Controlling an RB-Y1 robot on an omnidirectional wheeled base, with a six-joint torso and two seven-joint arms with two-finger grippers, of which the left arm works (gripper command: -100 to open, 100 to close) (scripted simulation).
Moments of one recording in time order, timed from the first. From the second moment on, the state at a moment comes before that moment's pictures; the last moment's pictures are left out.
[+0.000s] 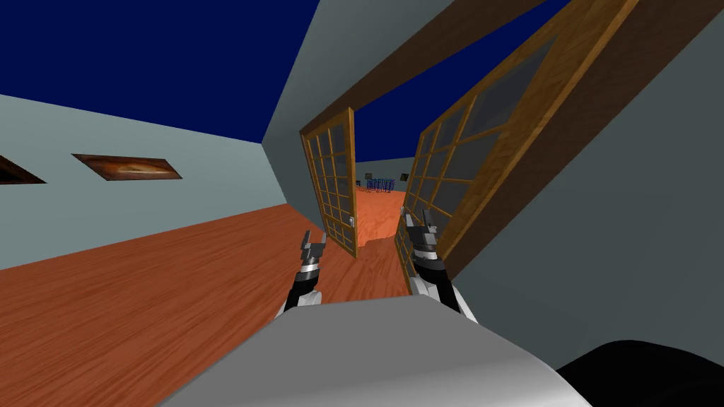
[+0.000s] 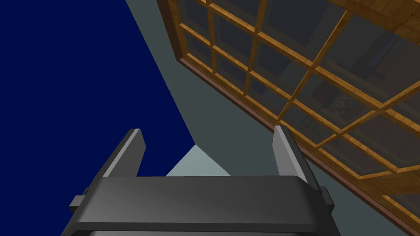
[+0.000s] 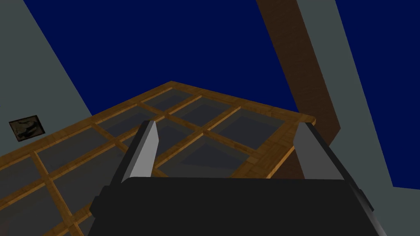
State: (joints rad) arm 0.37 0.07 -0.14 -1.82 0.14 -0.70 0.34
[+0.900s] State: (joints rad) arm 0.30 0.08 -0.16 -1.62 0.25 -0.74 0.49
